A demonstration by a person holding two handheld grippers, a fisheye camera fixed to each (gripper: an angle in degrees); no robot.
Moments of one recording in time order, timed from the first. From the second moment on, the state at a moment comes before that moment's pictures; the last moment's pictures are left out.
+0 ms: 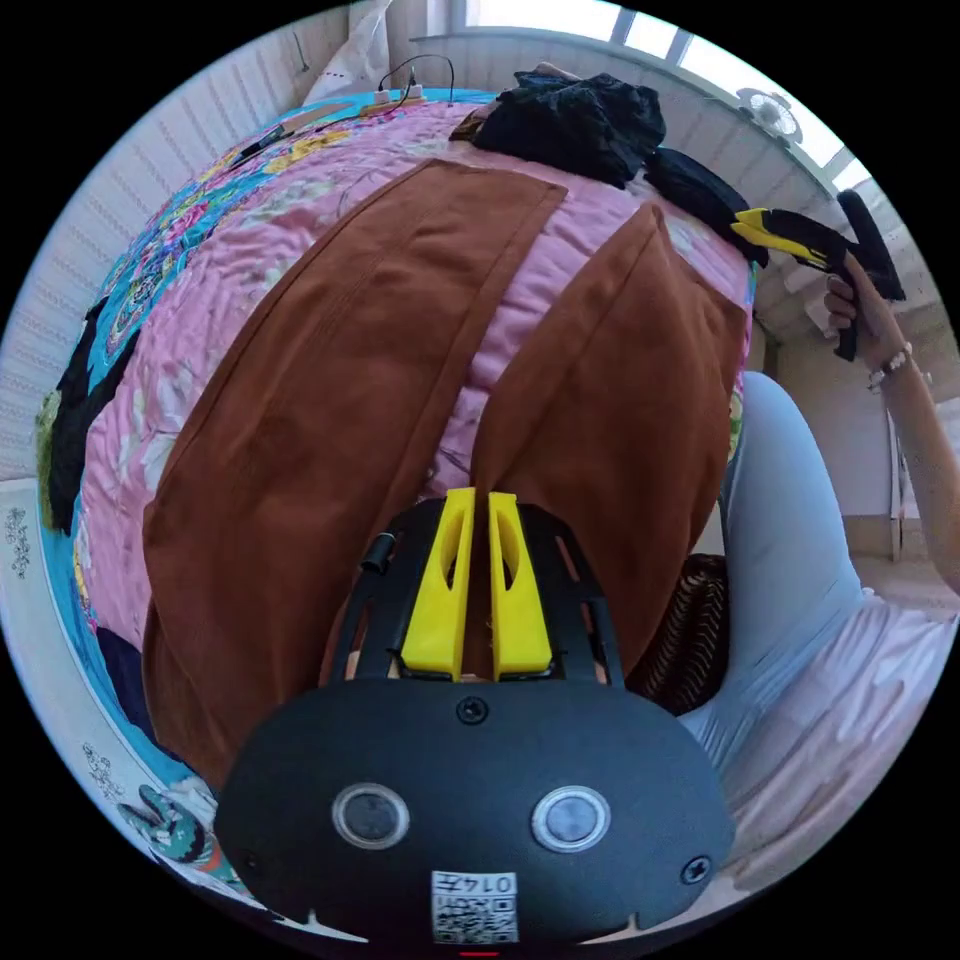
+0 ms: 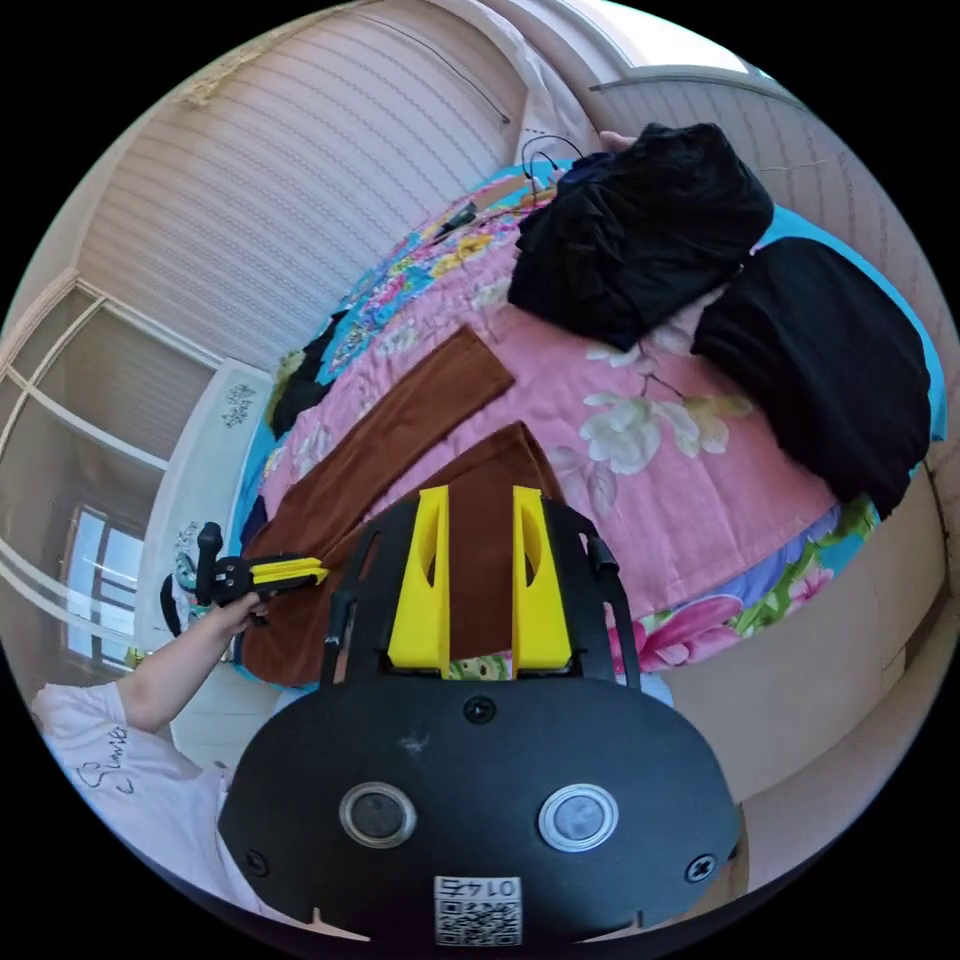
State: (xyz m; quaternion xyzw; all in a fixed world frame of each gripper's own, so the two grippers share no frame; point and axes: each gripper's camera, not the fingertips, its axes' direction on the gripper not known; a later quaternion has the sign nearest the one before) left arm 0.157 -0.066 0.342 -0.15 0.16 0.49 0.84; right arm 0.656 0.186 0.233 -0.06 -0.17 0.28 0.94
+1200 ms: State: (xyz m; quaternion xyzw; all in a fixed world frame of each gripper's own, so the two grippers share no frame) left arm -0.263 0.007 0.307 -0.07 0.14 0.19 0.97; right arm 0.440 0.012 0.260 -0.12 -0.05 0.15 0.98
